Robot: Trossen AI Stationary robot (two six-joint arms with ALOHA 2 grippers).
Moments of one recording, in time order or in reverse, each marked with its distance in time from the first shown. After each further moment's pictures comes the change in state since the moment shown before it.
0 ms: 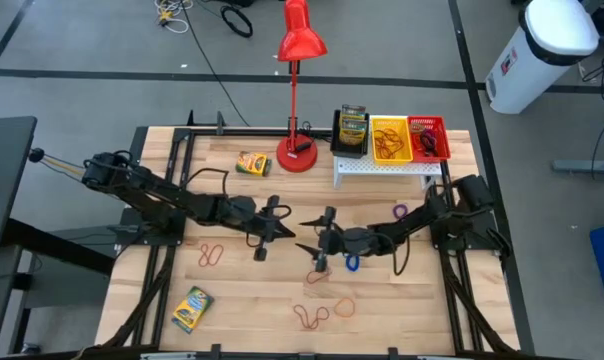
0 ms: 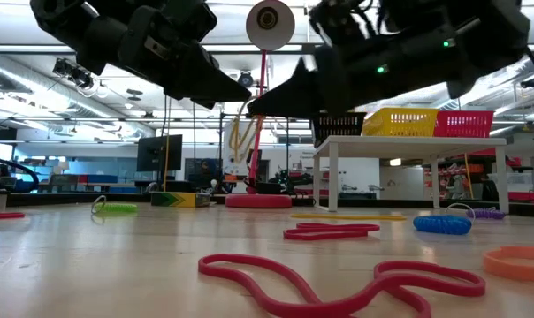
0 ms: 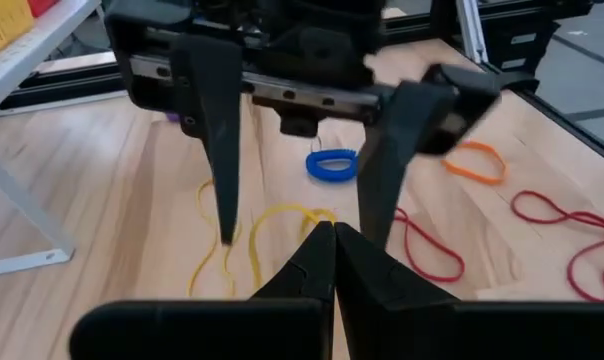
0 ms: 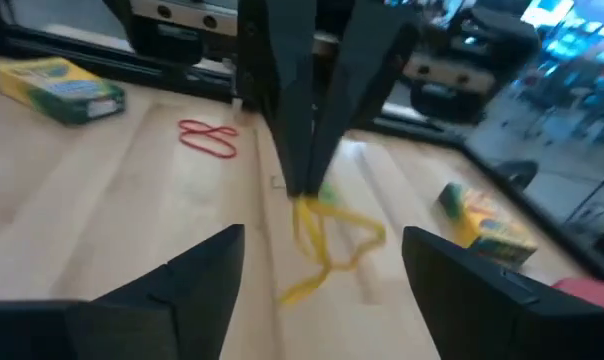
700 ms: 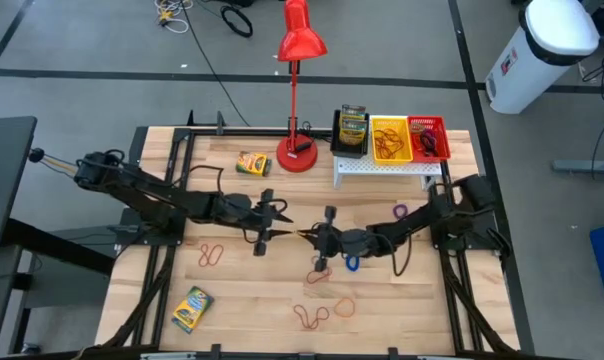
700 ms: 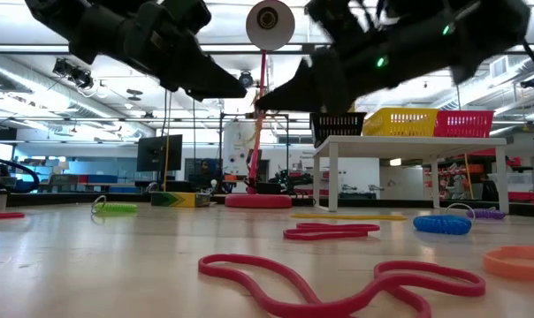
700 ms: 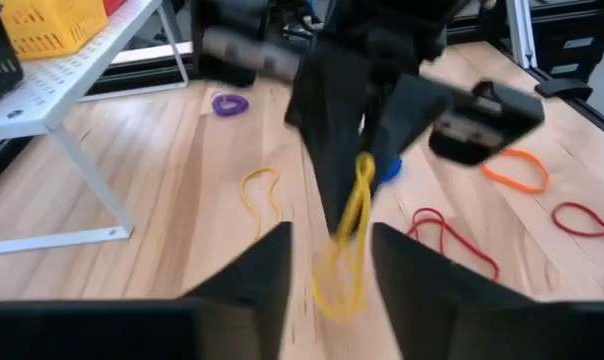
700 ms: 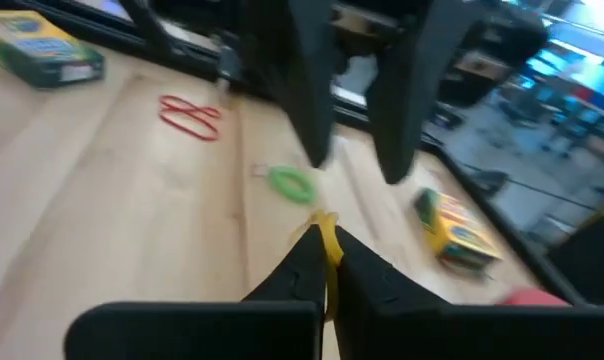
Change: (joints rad) left arm 0.000 -0.082 -0.002 -0.083 -0.107 -0.026; right arm 0.008 -0.025 0.036 -0.104 0.058 -0.085
